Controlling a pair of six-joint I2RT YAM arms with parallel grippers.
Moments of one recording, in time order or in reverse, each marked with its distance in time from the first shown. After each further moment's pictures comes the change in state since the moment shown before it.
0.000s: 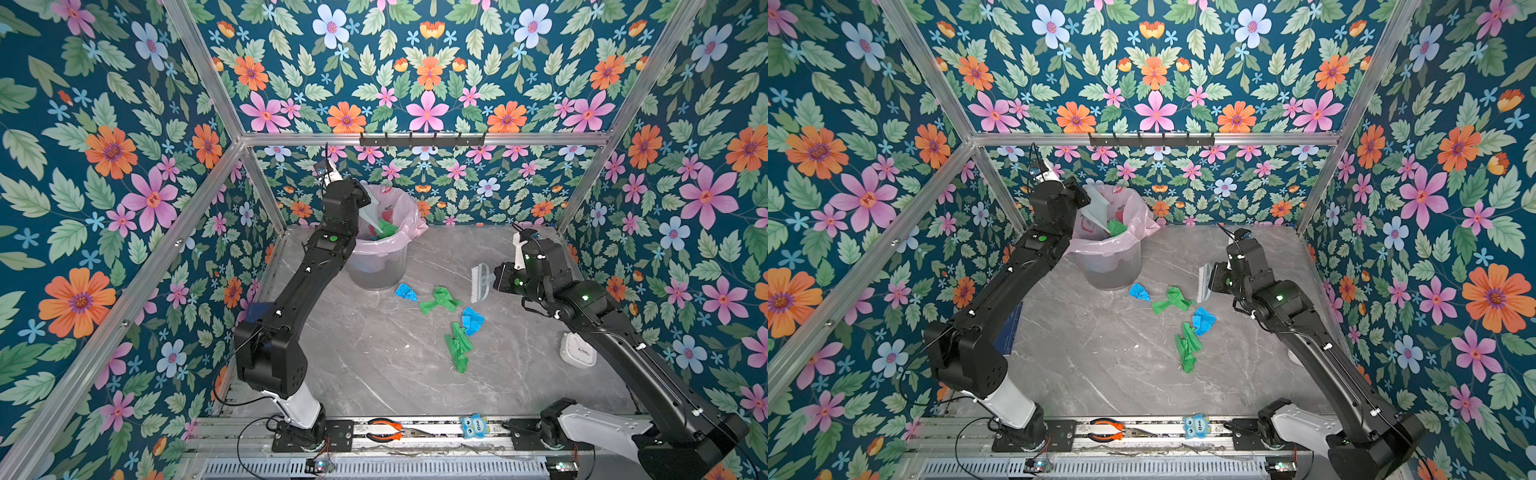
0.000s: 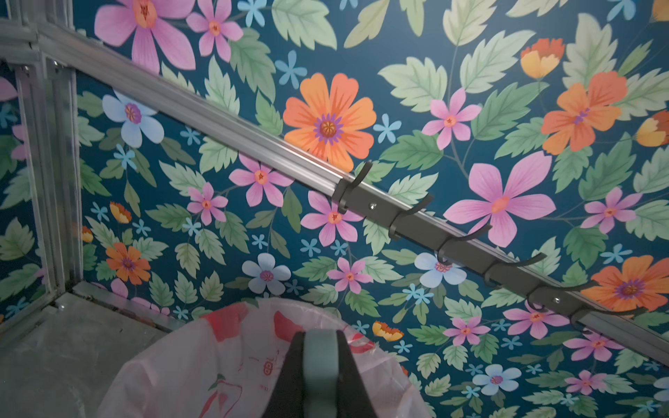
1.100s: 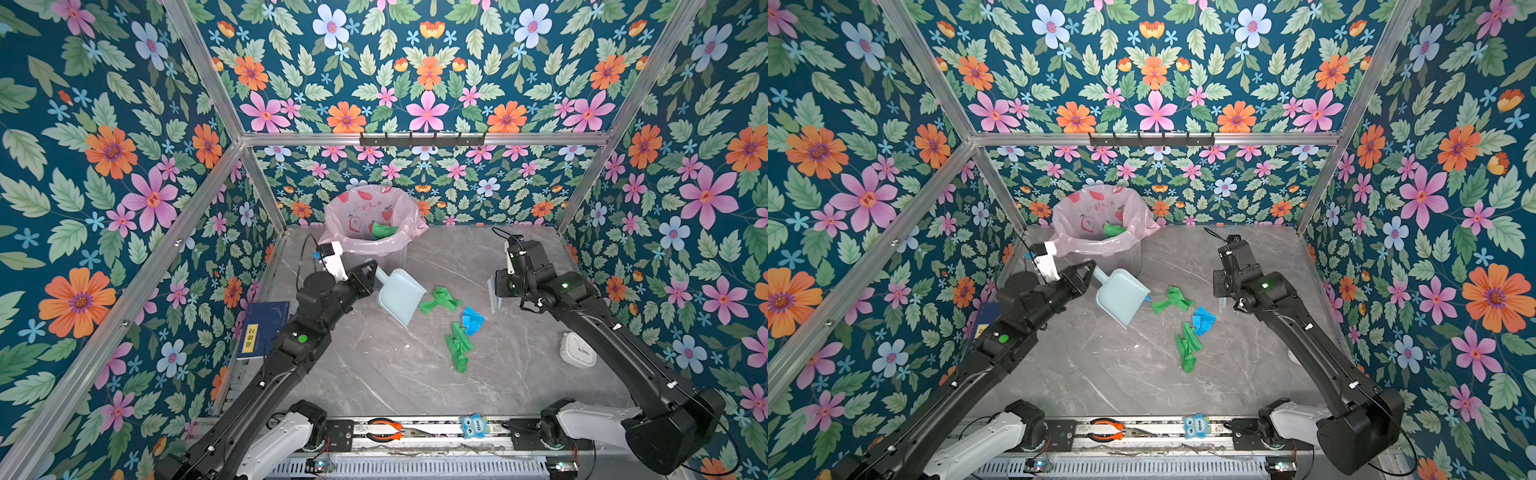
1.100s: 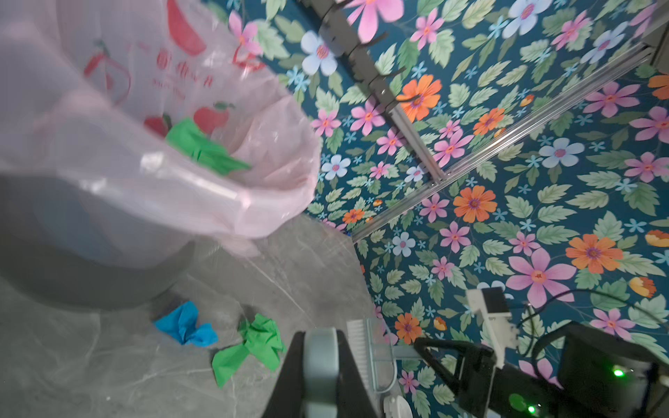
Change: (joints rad) left arm -0.151 -0.765 -0.920 -0.016 0.491 -0.452; right arm -0.044 0.095 -0.043 -0.065 0.113 -0.200
